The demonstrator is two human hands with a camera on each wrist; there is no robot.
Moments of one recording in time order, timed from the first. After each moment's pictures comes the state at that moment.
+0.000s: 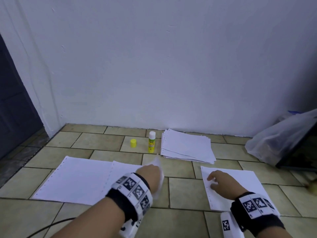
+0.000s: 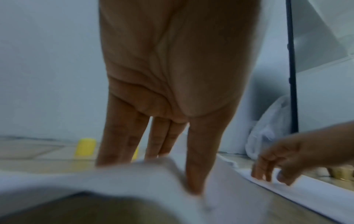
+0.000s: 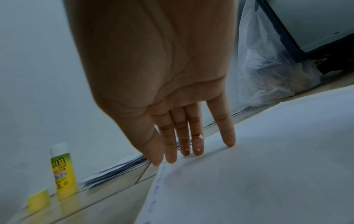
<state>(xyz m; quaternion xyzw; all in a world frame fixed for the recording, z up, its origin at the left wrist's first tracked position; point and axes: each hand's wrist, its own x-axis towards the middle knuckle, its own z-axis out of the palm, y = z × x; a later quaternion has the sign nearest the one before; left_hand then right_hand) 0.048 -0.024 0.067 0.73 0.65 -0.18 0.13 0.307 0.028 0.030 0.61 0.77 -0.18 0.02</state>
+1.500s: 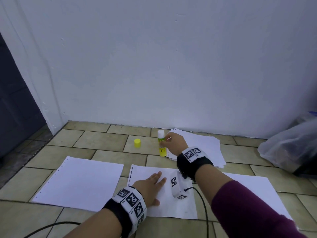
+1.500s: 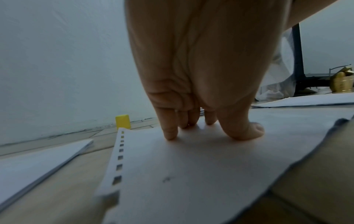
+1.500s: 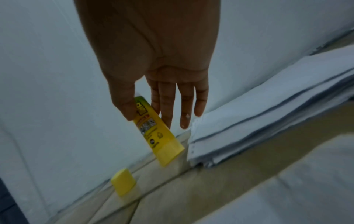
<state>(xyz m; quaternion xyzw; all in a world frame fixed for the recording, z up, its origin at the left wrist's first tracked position) 0.023 -0.018 0.021 0.77 0.57 -0.20 0.21 0.123 0.119 0.061 0.57 0.75 -0.31 -0.16</state>
